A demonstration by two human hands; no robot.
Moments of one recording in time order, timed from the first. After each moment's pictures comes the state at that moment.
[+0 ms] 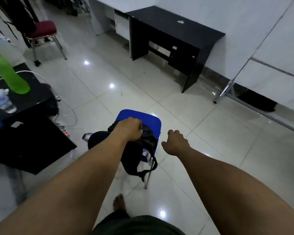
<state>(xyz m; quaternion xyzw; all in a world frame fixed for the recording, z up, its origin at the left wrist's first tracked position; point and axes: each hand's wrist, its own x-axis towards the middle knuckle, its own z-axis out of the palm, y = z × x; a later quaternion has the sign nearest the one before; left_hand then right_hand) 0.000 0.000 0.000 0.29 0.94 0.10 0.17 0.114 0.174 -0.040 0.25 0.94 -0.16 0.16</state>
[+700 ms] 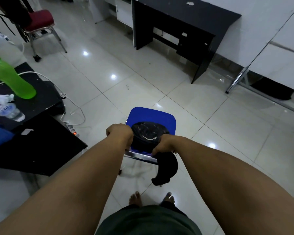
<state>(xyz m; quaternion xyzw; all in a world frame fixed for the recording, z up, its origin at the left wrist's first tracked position) -0.096 -0.067 -0.013 0.16 0.90 -0.22 0.35 -0.008 0.092 -0.050 0.23 0.85 -0.24 0.41</state>
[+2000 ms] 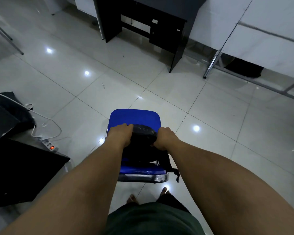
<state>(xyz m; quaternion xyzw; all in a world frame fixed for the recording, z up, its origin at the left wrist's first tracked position) -0.148 0.004 -0.082 0.38 0.88 -0.09 0.25 -0.029 0.149 -0.074 0.33 0.88 -0.24 0.25</state>
